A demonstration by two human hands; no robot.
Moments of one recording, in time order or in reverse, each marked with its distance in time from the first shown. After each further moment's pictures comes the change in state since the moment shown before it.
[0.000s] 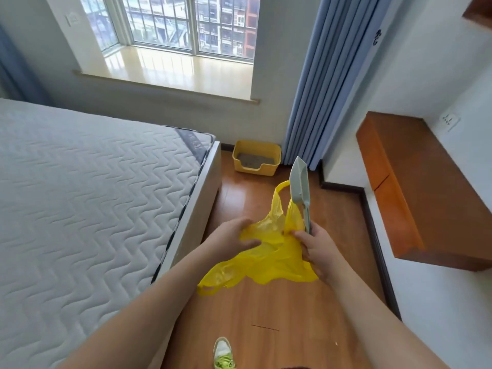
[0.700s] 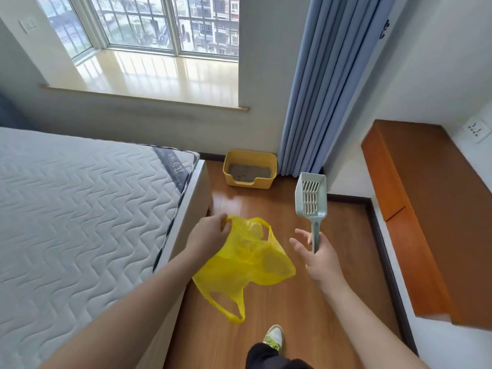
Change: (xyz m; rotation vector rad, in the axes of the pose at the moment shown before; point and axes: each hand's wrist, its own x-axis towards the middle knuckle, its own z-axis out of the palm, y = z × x) left_hand 0.253 -0.013 -0.054 0.134 0.283 -0.151; right_hand 0.224 -0.052 -0.072 -0.350 0.248 -0.169
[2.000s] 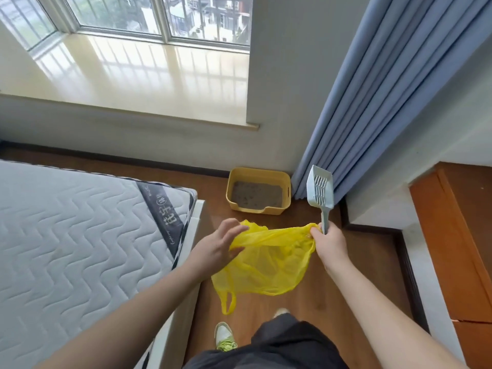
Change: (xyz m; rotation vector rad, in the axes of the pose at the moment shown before) left_hand 0.381 -0.096 -0.001 0.072 0.041 0.620; right_hand 0.423 -0.093 0.109 -0.101 0.142 0.208
